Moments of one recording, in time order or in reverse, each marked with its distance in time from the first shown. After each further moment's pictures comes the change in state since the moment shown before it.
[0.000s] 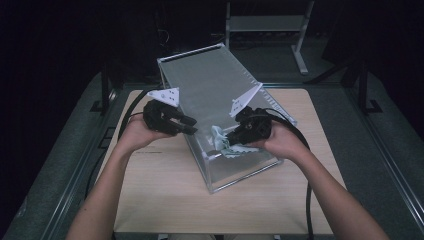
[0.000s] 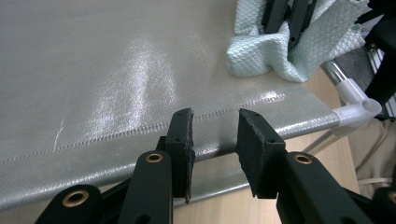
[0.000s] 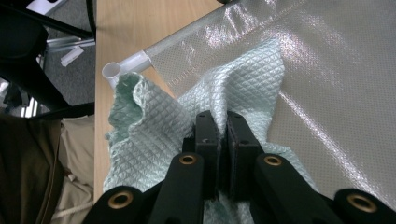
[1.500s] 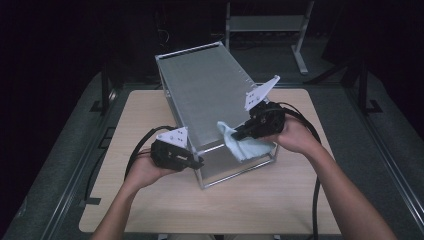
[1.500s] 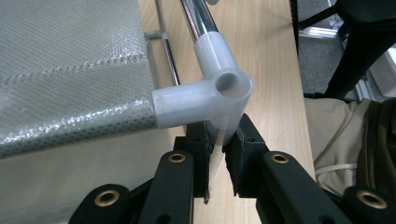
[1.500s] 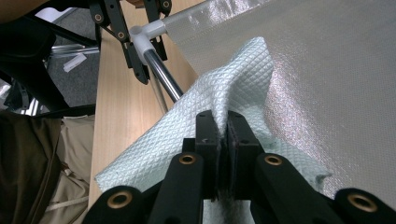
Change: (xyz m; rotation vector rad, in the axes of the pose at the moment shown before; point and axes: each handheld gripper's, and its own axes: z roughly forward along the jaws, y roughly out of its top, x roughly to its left) left arm -0.072 -0.036 0.043 0.019 -0.060 0.008; right arm -0.009 -0.014 -0.028 -0.058 0.003 -0.043
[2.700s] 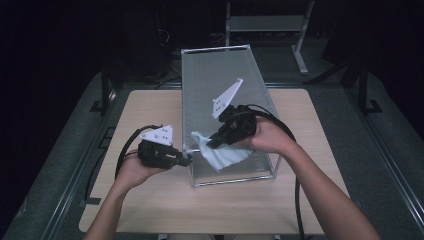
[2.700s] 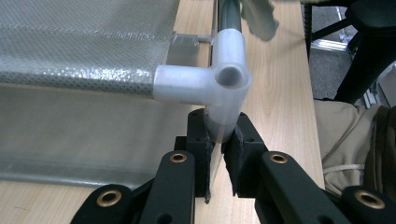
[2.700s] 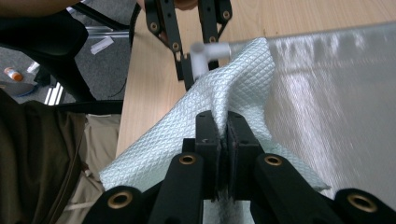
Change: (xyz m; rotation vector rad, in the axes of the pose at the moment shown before) left arm 0.006 -0.024 -0.020 -0.046 0.035 -0.049; right arm 0.023 0.053 0.045 0.063 0.111 -0.101
